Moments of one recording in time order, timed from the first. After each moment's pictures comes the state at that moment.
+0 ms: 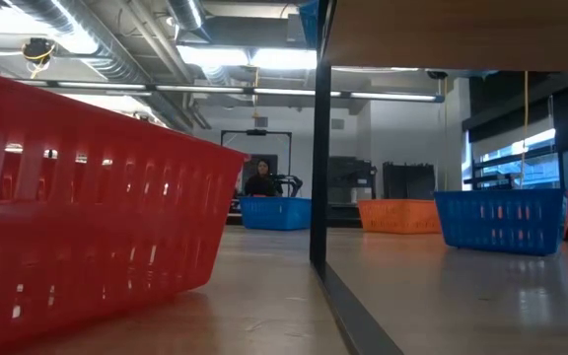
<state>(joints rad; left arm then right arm) -0.38 1.78 1.73 -0.42 -1.05 0.95 0.33 1.03 0.97 -0.35 1.05 0.16</state>
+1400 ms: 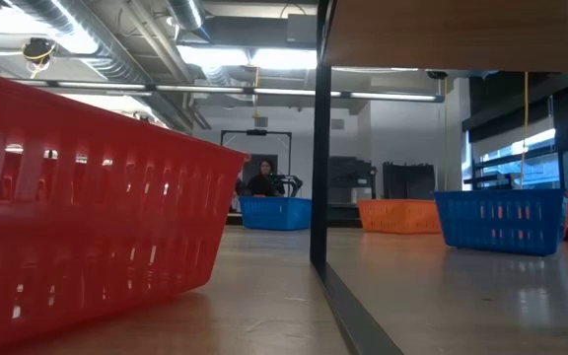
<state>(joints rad) -0.22 1.54 1.73 -0.87 -0.33 -0.20 0.59 1.00 1.49 -1.57 0.33 1.42</state>
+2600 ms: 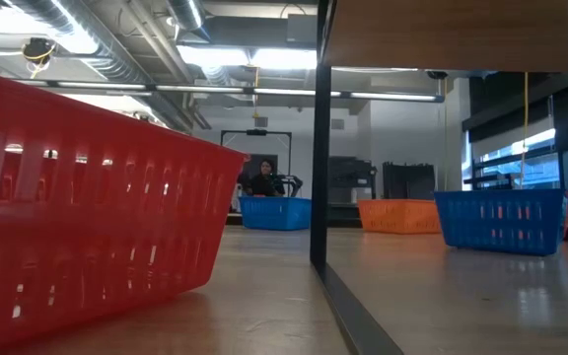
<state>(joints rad) -0.09 1.54 1.73 -0.88 -0.33 -0.06 1.10 1.40 1.48 -1.57 -0.06 2.33</state>
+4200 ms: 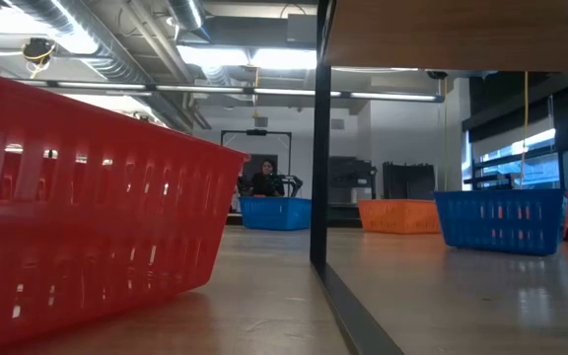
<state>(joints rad) -0.07 1.54 1.73 -0.88 0.15 -0.03 1.03 1.46 1.66 -1.56 0.52 2.11</state>
